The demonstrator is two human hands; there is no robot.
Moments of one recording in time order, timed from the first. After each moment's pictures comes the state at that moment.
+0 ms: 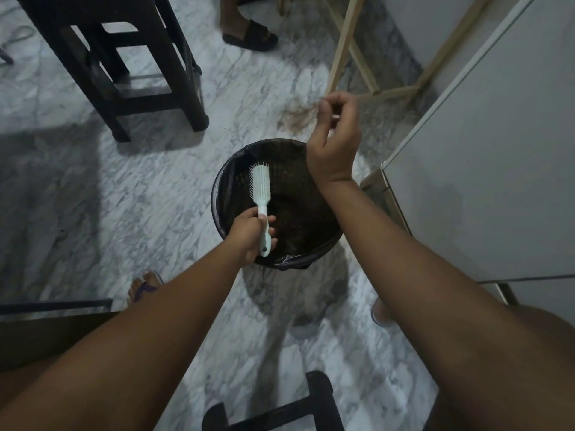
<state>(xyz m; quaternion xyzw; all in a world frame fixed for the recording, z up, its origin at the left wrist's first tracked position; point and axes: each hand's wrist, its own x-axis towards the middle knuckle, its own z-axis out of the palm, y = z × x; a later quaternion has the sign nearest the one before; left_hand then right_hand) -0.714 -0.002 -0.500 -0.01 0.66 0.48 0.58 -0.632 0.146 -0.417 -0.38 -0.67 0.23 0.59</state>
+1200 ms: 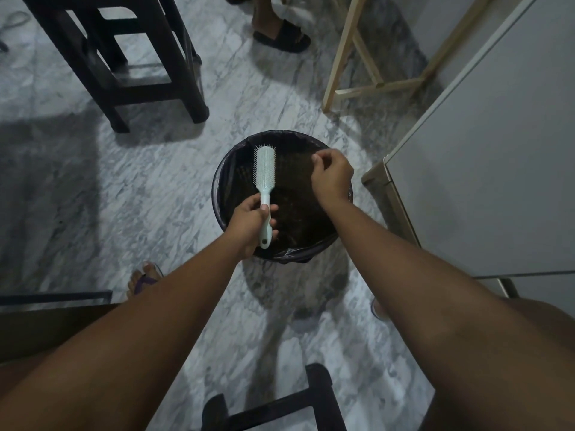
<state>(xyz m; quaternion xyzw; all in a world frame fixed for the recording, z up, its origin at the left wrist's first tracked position) -0.719 -0.007 -0.500 0.05 0.65 0.50 0.57 -0.609 0.134 -0.496 -0.60 -0.63 0.36 0.34</state>
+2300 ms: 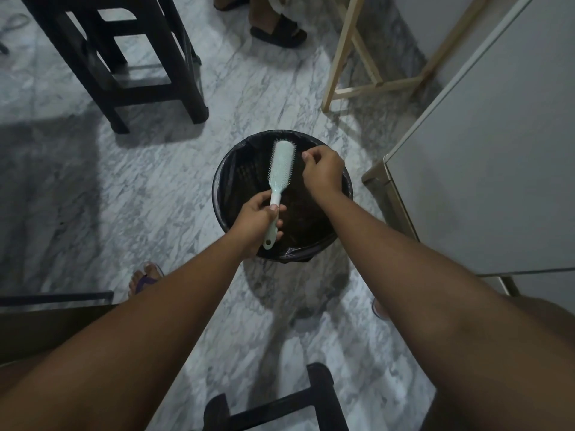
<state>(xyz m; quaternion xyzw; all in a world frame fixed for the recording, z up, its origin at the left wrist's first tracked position) -0.713 -0.004 -0.493 0.10 0.67 0.47 0.57 -0.624 0.137 -0.491 -0.60 -0.65 0.37 0.29</state>
